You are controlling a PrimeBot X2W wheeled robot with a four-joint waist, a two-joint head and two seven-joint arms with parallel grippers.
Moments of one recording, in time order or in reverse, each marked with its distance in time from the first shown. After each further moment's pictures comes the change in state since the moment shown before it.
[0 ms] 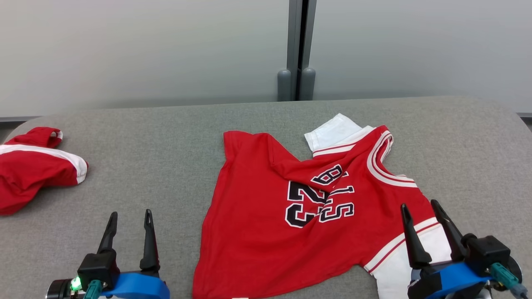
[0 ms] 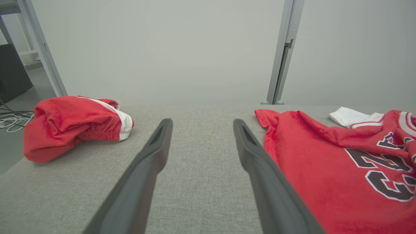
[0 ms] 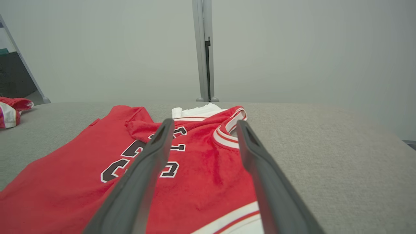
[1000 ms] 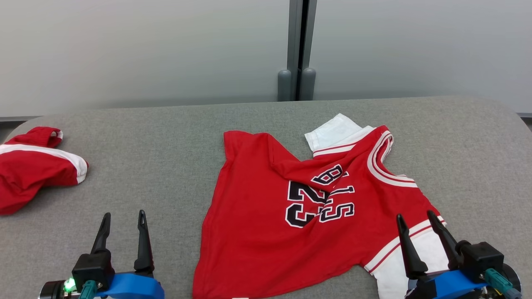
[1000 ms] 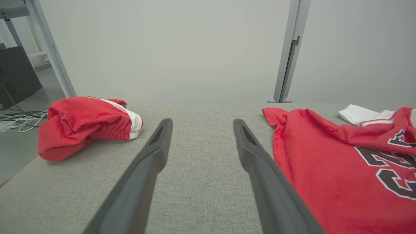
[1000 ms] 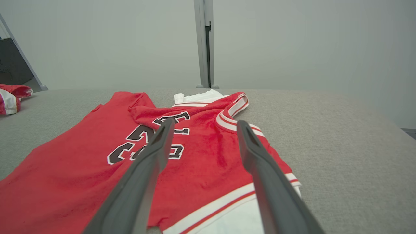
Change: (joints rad) left arm 0.021 0.032 -0.012 -0.031 -0.015 0.030 0.023; right arm 0.074 0.049 -0.030 -0.097 -0.055 0.000 0.100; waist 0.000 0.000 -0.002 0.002
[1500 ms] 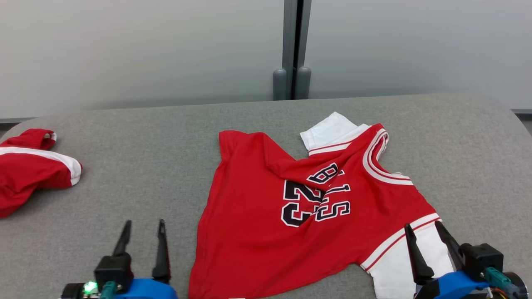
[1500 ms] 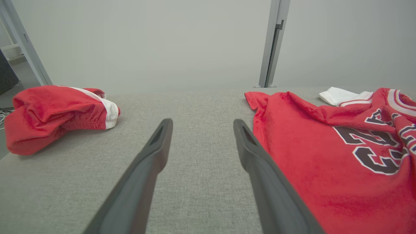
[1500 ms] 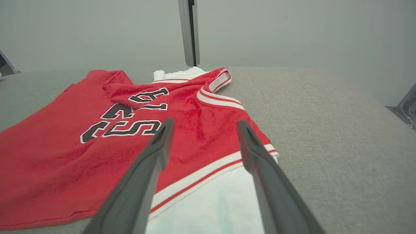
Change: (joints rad) left arm 0.002 -0.002 -0.053 0.029 -0.009 -0.017 0.014; right arm -0.006 0.004 -0.040 0.065 -0.024 0.000 0.031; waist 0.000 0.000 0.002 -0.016
